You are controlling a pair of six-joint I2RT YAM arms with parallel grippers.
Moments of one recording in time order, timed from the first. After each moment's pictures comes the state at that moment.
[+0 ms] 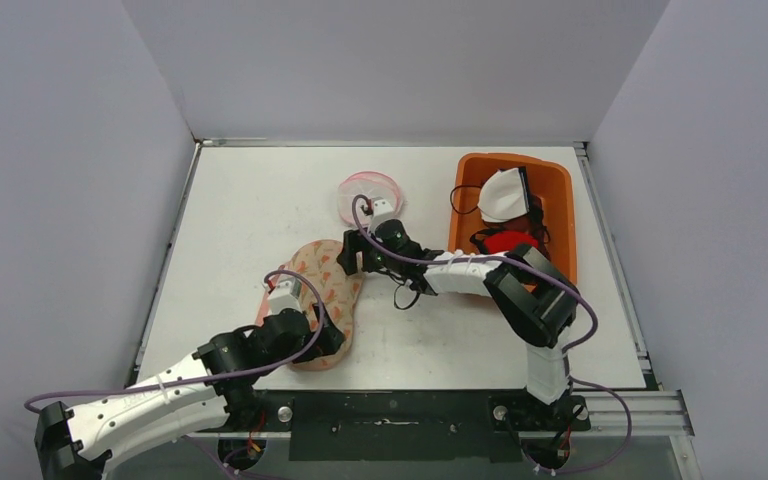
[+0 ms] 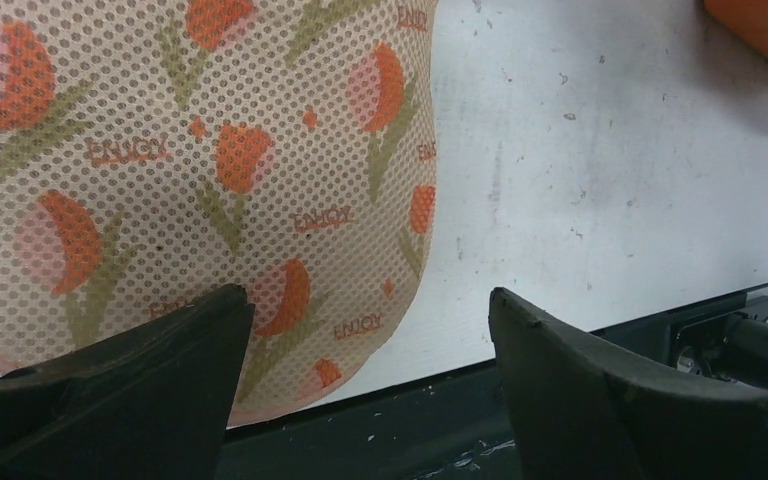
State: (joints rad) left arm -1.01 0.62 0.42 -0.62 -0.34 -1.08; right arm 0.82 1.89 1.05 0.36 0.00 0.43
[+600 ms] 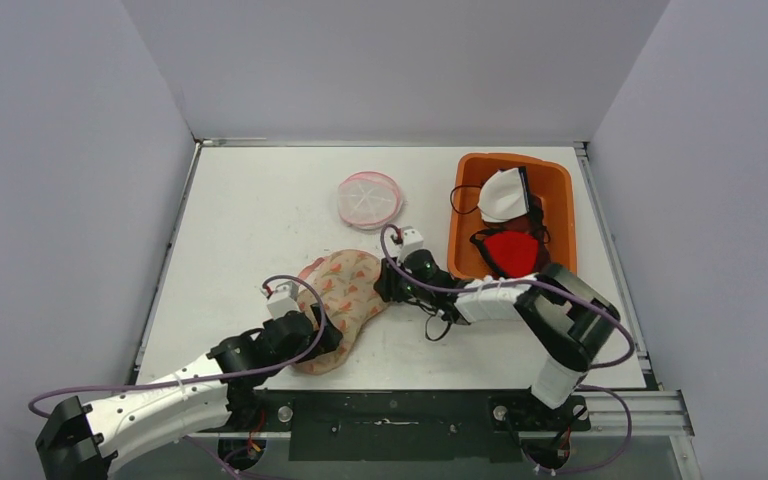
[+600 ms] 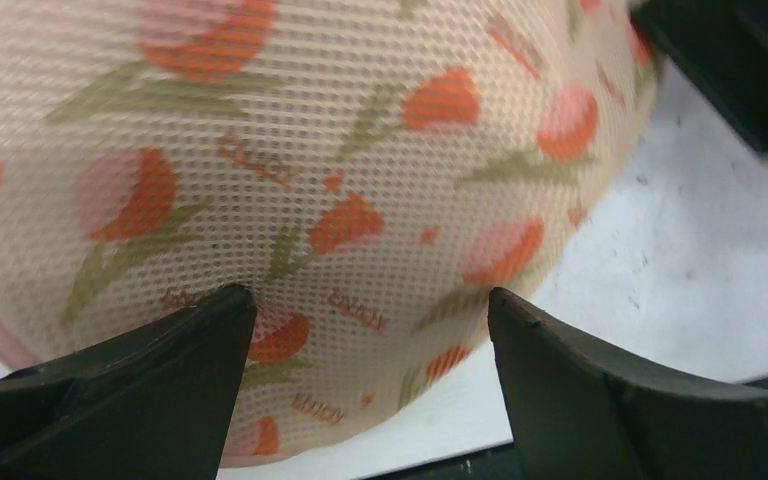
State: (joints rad) left arm -0.96 0.67 0.28 -0.45 -0.36 -1.12; right arm 0.82 1.76 0.77 0.43 0.01 0.45
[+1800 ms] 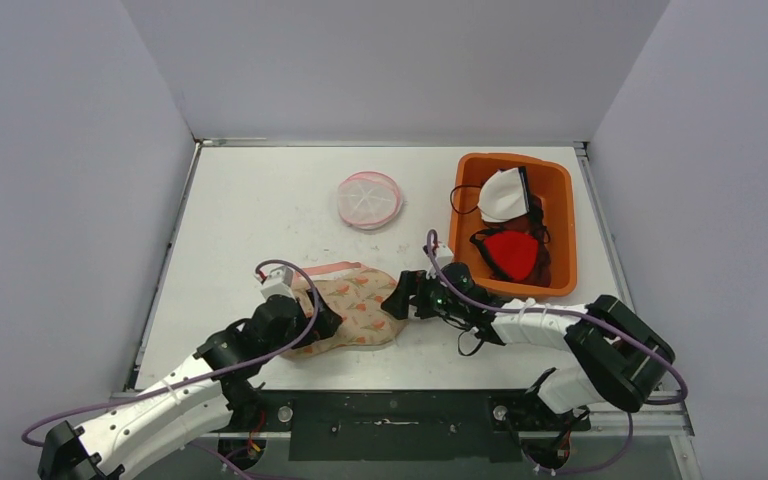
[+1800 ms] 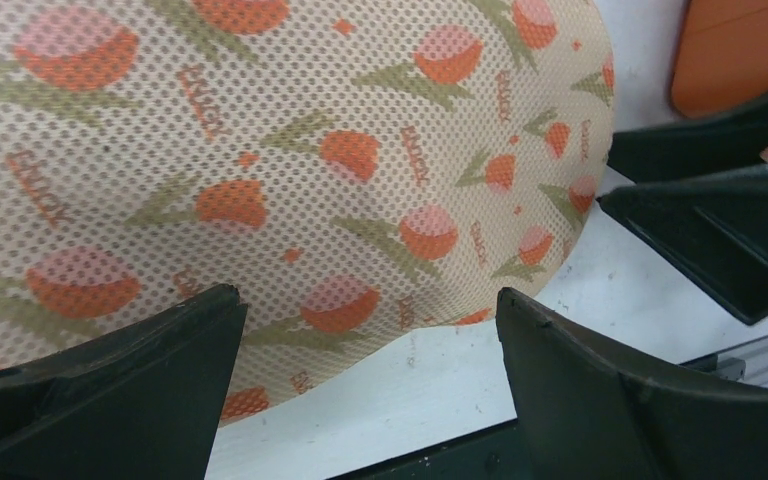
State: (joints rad) left arm -0.80 0.61 0.36 -0.46 -0.27 -0.98; right arm 0.77 1.39 0.45 0.41 -0.15 0.66
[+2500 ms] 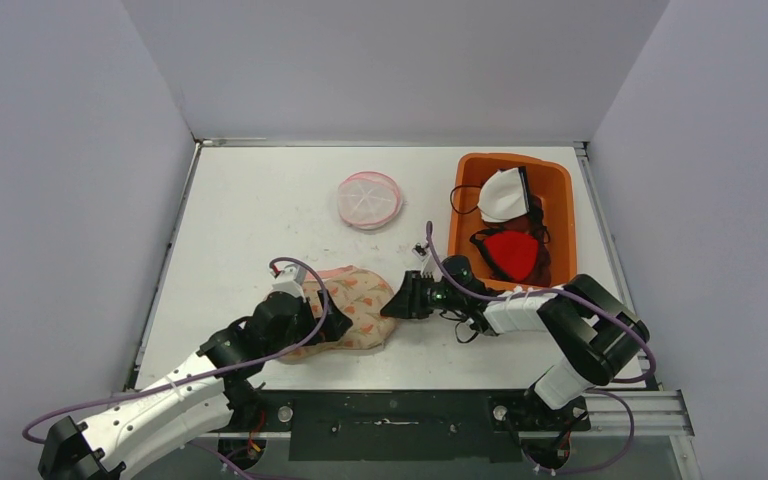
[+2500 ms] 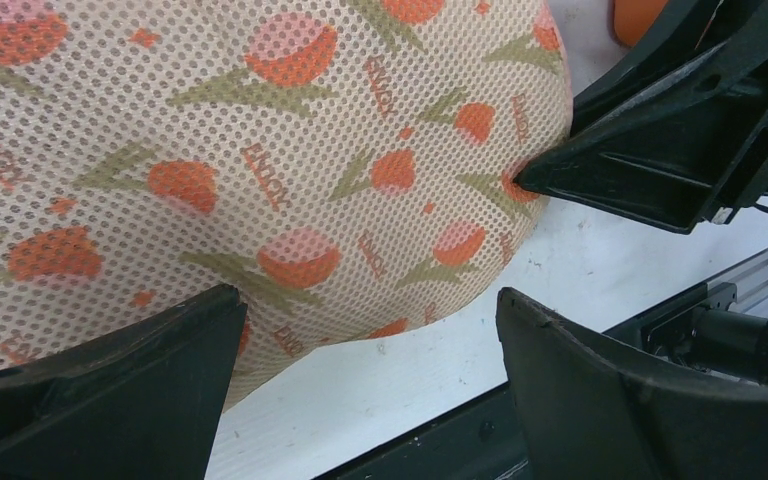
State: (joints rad) left arm -0.80 0.65 0.36 -0.34 -0.14 -0.86; right arm 0.68 1.57 0.49 0.56 -0.55 0.71
